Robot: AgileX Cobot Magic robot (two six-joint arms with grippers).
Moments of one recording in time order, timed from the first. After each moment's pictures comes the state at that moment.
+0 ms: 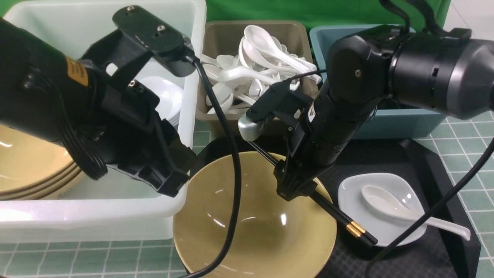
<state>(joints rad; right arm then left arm) 0.63 1.83 -1.44 0.13 1.00 -0.36 -0.52 1.20 -1.18 -0.24 1.09 0.38</state>
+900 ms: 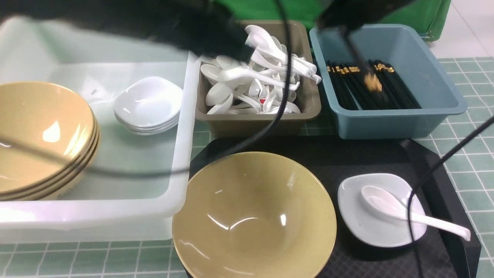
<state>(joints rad) 0.32 1.82 -1.79 0.00 0.66 -0.09 -0.52 1.49 -1.45 -0.24 0.59 0.38</state>
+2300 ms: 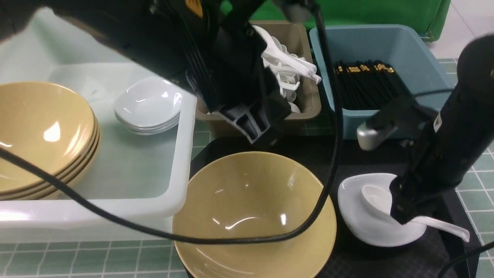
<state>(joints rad) 0.33 1.59 -1.09 0.06 1.09 -0.37 -0.68 1.43 -1.43 -0.28 0.99 0.56</state>
